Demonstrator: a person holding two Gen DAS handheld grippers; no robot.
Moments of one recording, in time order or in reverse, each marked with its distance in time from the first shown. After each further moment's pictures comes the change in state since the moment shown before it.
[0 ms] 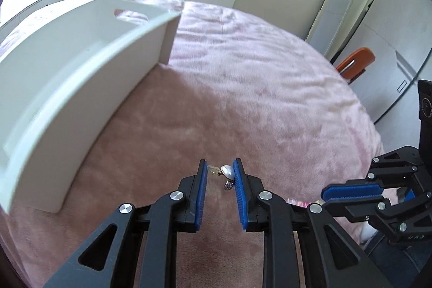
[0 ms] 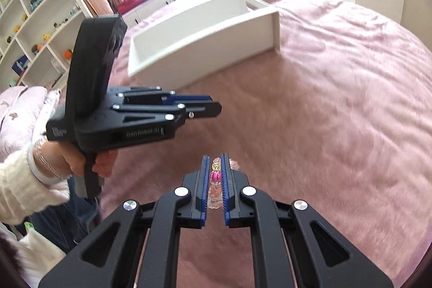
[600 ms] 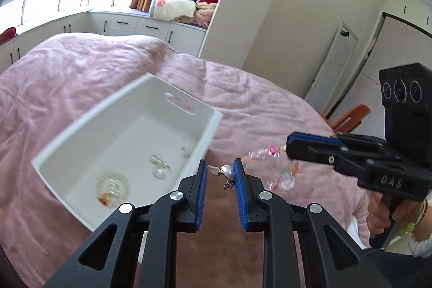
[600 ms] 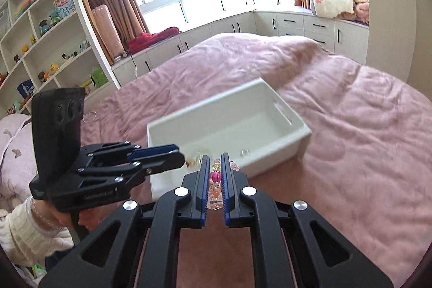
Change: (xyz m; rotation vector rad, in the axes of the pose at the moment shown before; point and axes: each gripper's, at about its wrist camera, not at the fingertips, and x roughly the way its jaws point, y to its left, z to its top) left arm -0.121 0.067 0.064 -0.072 -0.238 0.015; right arm 0.004 0.044 0.155 -0.065 -0.208 0.008
